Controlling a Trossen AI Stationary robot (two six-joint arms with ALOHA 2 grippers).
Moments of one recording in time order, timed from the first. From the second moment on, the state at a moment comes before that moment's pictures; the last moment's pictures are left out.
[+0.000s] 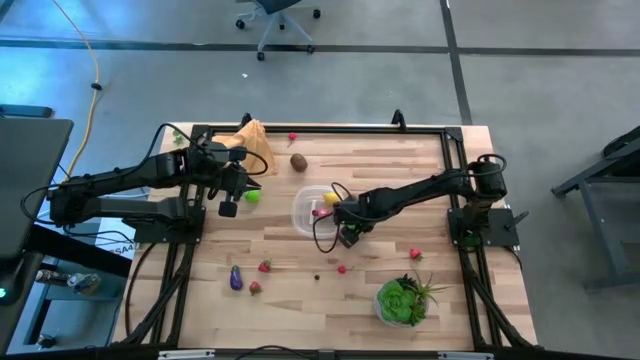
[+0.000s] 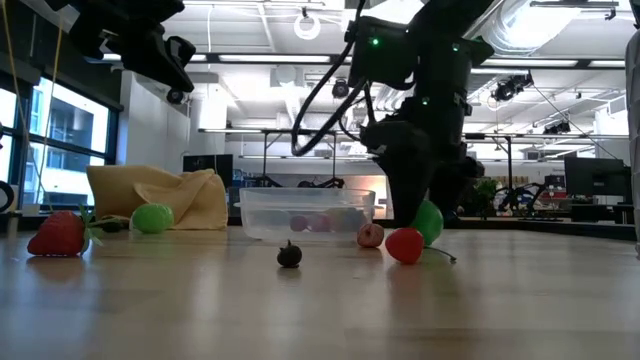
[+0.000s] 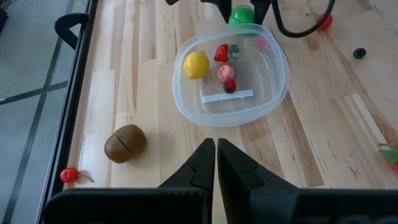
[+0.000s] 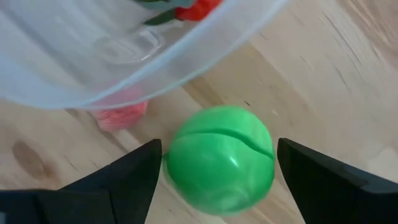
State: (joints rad) left arm 0.43 0.81 0.75 -0.65 0.14 0.49; right arm 0.05 1.85 1.16 -0.68 0.03 0.85
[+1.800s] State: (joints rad) left arm 0.43 0.81 0.75 -0.65 0.14 0.49; right arm 0.06 1.83 1.16 -0.65 0.08 0.99
